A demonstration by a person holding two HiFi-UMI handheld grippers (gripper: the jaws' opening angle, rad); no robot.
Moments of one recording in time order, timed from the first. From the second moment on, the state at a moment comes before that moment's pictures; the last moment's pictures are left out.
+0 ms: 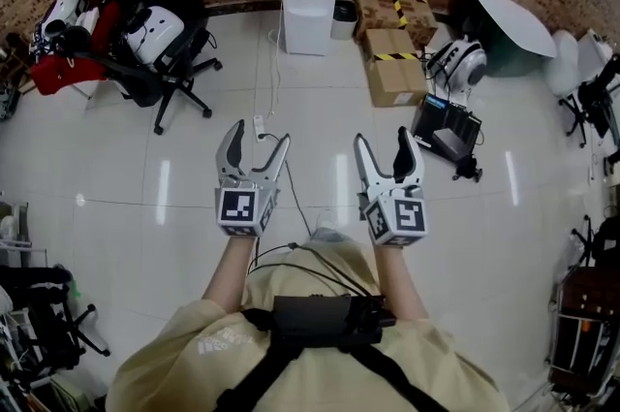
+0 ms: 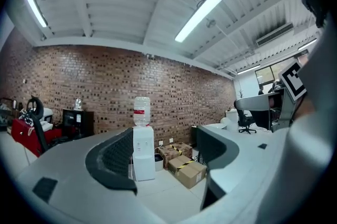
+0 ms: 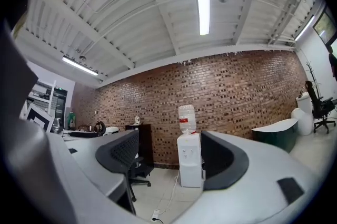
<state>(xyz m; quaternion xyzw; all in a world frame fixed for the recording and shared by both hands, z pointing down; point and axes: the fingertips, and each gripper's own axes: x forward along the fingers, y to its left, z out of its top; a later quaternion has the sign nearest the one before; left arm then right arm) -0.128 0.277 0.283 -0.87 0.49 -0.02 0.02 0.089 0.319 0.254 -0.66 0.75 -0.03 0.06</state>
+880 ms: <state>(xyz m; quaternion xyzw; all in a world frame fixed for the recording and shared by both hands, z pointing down) -0.055 0.085 0.326 -0.86 0.50 -0.08 -0.03 0.176 0.133 0.318 -0.65 0.75 -0.12 0.06</state>
